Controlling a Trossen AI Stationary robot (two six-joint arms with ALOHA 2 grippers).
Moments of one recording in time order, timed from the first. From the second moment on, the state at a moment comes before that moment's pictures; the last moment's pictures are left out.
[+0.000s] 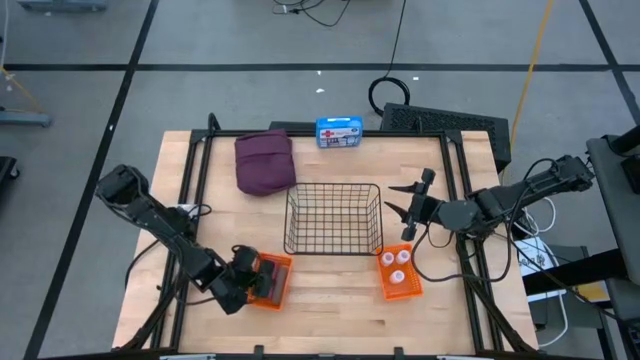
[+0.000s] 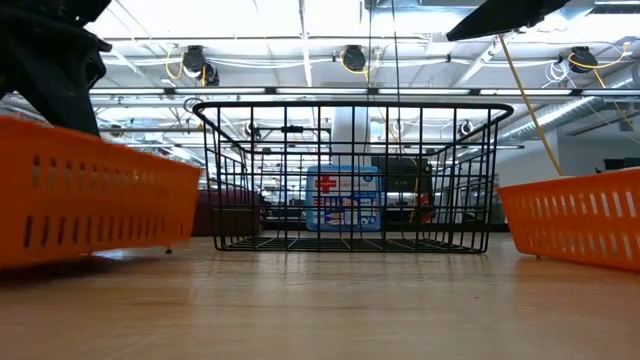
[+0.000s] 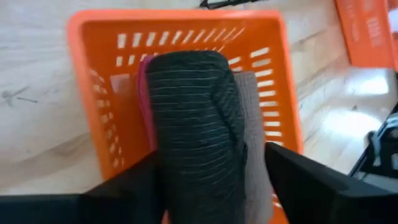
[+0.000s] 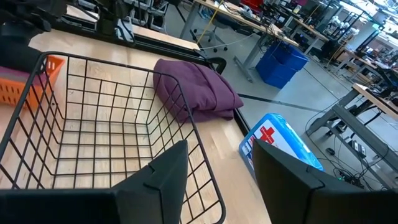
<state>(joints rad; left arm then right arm) -0.76 1.49 0.74 -0.28 -0.49 -1.89 0.37 0.86 0.73 -0.28 0.79 -0.10</state>
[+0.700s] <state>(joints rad) -0.55 1.10 0.74 -0.30 -0.43 -1.35 0.37 0.86 0.70 -0.28 0.79 -0.12</state>
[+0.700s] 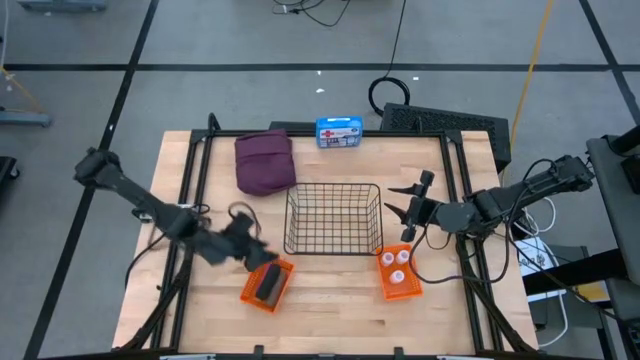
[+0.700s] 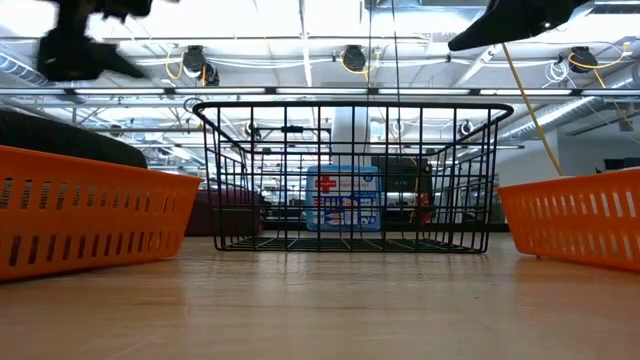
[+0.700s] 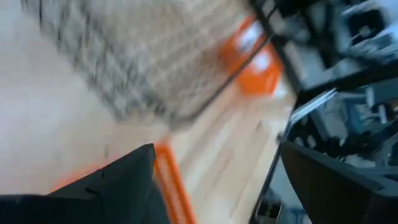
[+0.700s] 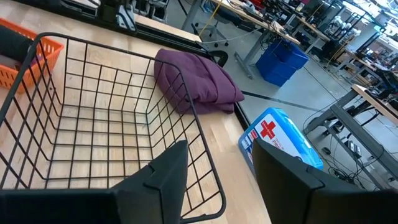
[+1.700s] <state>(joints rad) 0.04 1.39 0.74 -0.61 -0.63 -0.08 0.31 0.86 0.66 -0.26 0.82 -0.10</state>
